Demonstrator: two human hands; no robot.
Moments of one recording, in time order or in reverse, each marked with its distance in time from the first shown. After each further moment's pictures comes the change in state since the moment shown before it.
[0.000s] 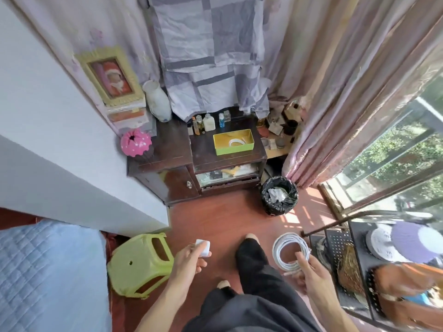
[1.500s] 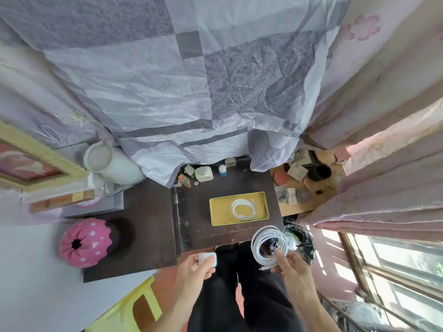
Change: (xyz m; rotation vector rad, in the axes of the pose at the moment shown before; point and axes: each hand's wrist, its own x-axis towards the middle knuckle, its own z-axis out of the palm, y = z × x) left_hand 0.377 0.313 0.102 0.067 0.146 -0.177; right_hand 0.412 -0.283 0.232 -0.257 -0.011 0.211
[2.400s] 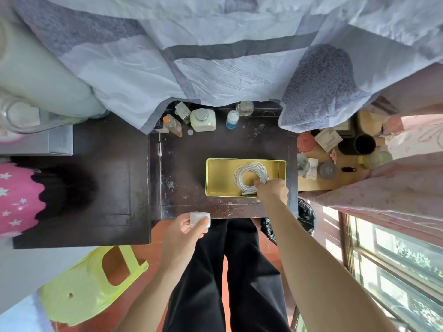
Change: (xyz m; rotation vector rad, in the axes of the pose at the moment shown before) left_hand 0.120 -0.045 0.044 0.032 0.037 0.043; right_hand 0.258 0.001 0.131 -0.644 0.166 0.235
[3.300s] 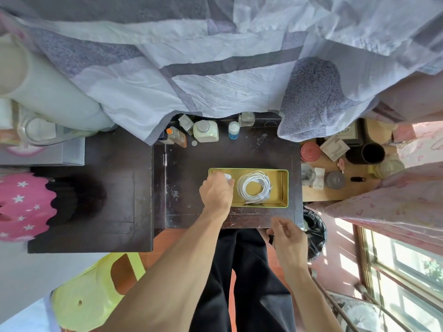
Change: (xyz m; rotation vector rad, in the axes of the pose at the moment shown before) left_hand 0.100 0.083 0.103 0.827 0.212 0.237; right_hand -0.060 0.105 -0.029 0.388 -0.011 -0.321
